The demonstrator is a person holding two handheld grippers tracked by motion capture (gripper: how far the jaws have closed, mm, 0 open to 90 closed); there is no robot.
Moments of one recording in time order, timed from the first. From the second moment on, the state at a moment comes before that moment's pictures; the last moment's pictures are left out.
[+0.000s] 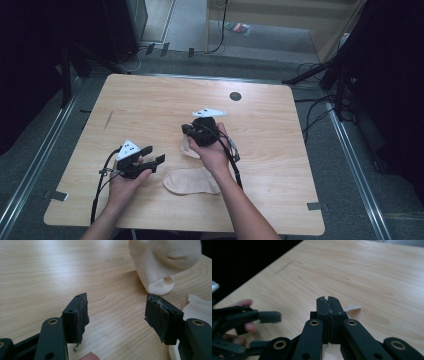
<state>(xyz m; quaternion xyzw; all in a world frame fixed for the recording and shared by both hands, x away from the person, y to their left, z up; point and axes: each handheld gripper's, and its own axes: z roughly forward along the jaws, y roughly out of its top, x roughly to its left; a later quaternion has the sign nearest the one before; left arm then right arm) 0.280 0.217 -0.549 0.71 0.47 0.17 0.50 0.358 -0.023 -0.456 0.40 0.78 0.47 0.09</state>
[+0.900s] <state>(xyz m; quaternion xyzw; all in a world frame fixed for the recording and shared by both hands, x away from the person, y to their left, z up) 0.285 0.235 -0.549 0.68 0.50 0.18 0.50 0.374 -0.116 -0.521 0.45 0.78 0.40 0.16</state>
